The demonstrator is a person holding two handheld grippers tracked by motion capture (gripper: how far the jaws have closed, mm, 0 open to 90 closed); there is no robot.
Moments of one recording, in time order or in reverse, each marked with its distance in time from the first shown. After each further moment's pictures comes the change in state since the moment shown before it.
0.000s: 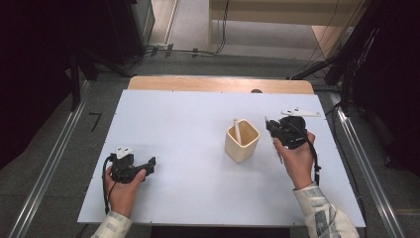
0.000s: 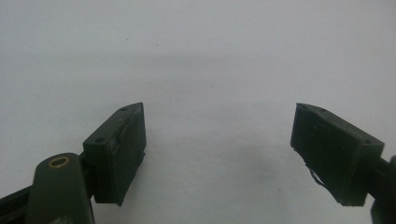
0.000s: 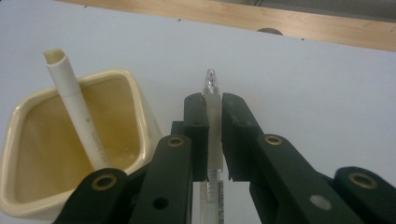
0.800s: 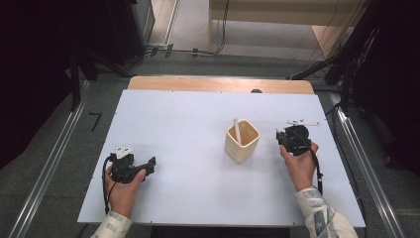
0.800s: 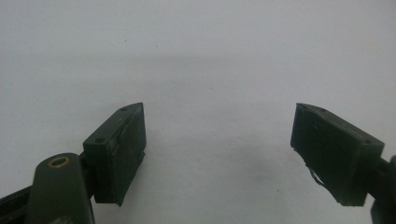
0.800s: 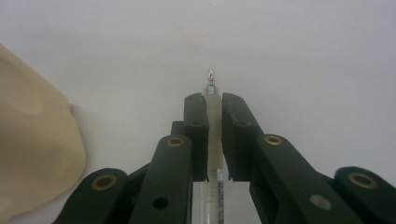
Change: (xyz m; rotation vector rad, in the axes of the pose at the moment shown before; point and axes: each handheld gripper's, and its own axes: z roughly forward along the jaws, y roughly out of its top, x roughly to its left) left arm 0.000 0.000 0.000 -0.002 -0.004 -0.001; right arm -0.038 -0.042 0.036 0.112 -0.143 0.092
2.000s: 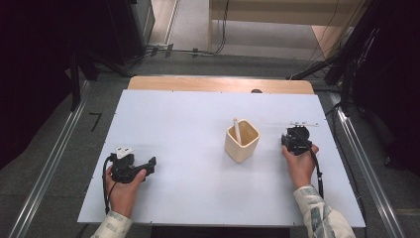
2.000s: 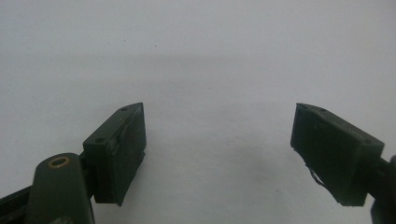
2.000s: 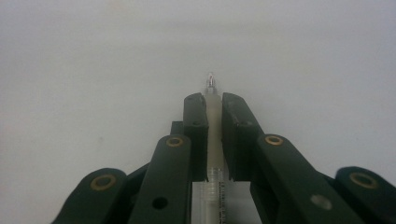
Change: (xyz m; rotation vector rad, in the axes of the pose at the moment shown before) left arm -0.001 0.000 0.000 0.000 0.001 0.001; right arm -0.020 -0.010 0.034 0.074 -0.119 0.086
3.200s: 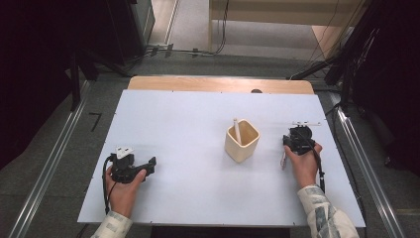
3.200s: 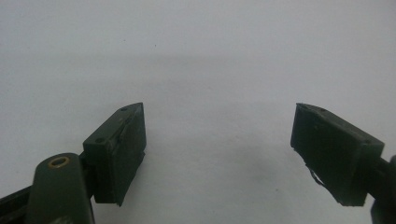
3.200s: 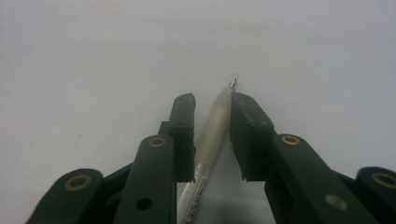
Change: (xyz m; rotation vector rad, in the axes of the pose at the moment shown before) left arm 0.000 0.000 0.000 -0.001 0.000 -0.001; right arm -0.010 0.001 0.001 0.004 -0.008 -0.044
